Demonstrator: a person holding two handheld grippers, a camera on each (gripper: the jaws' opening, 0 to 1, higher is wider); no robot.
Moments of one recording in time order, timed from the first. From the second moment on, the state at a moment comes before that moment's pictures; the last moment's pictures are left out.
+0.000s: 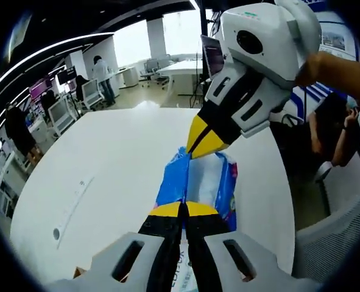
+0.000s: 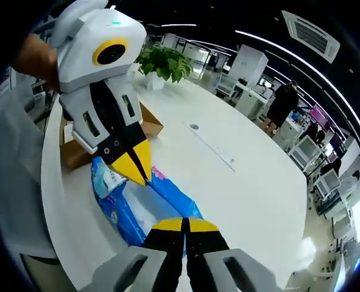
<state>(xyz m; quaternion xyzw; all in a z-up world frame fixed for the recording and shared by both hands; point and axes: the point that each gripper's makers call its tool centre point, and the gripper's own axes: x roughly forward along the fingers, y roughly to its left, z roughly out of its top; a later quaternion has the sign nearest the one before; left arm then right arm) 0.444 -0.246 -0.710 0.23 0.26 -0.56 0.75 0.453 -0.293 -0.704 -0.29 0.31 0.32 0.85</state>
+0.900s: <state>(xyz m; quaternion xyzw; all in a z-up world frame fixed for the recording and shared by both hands) 0.452 -0.294 -0.761 0.20 0.30 -0.58 0.73 0.463 -0.338 -0.752 -0.29 0.36 0.32 0.83</state>
